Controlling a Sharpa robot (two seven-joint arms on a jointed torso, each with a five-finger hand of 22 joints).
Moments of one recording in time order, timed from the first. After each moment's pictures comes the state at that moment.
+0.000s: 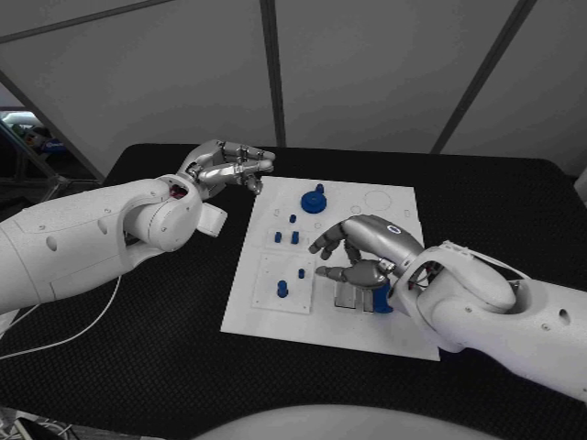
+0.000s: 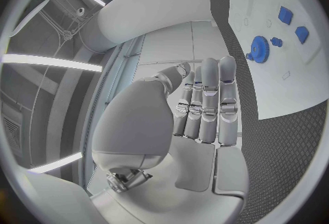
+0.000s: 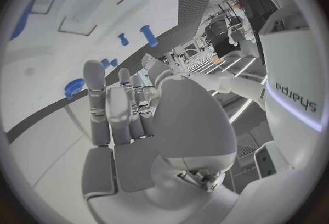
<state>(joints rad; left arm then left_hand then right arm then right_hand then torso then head) 1.14 -0.89 0.07 1.44 -0.20 -0.20 0.29 1.36 -0.16 0.50 -0.01 0.13 1.10 0.15 0.10 0.07 1.11 0.08 0.32 0.07 1.20 0.00 0.93 0.39 0.20 1.19 0.10 0.34 1.22 1.02 -0.81 0.04 1.82 -1.56 -0.42 -0.16 1.38 -0.14 0.28 0.04 0.18 1.00 0.16 0.12 0.09 1.15 0.09 0.25 0.09 1.42 0.00 1.20 0.97 0.16 1.14 0.11 1.01 0.70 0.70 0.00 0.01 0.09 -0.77</state>
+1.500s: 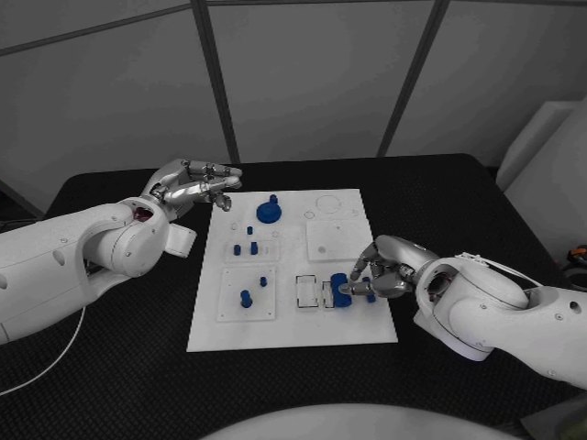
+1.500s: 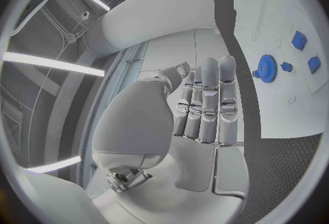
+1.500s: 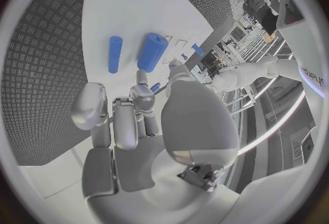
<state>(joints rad) 1.13 -0.88 0.05 1.43 -0.20 -0.20 0.28 1.35 -0.16 0.49 -0.01 0.13 1.09 0.15 0.10 0.07 1.11 0.09 0.32 0.07 1.20 0.00 0.93 0.38 0.20 1.19 0.10 0.34 1.21 0.96 -1.00 0.02 1.89 -1.41 -0.39 -0.53 1.23 -0.15 -0.15 0.29 0.40 1.04 0.09 0.30 0.13 1.32 0.01 1.13 1.04 1.47 -0.06 1.44 1.31 0.10 1.37 0.05 1.27 1.09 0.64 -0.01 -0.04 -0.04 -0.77</state>
